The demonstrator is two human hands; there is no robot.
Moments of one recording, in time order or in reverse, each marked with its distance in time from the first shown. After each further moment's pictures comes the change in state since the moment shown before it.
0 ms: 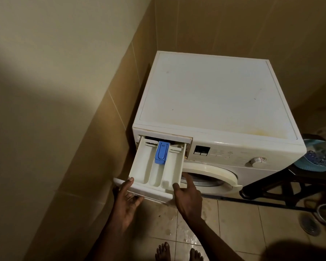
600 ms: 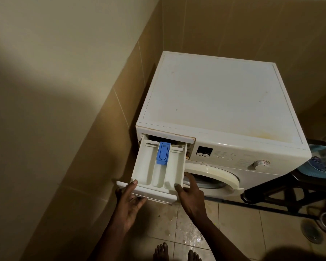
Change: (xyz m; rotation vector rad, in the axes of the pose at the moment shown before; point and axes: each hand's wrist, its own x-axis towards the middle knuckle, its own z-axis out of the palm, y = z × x) left_hand -0.012 -0.008 0.000 -0.025 -0.003 -0.016; right_hand 0.008 0.012 -0.006 0.079 -0.150 -0.006
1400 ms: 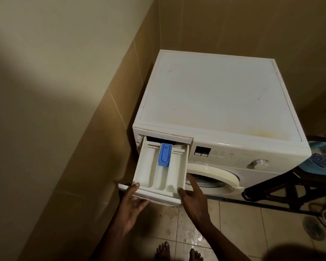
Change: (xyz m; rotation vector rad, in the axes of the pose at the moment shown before) left_hand 0.006 -0.005 0.003 0.046 -0.056 -0.062; right_hand 0.000 0.014 -0.012 0.139 0.006 0.047
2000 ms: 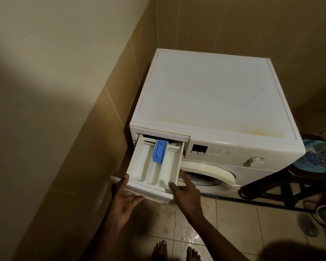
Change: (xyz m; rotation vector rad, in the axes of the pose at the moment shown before) left_hand 0.003 0.012 -0.002 0.015 0.047 0.055; right_hand -0.003 -0.016 0.007 -0.019 -0.009 -0.062
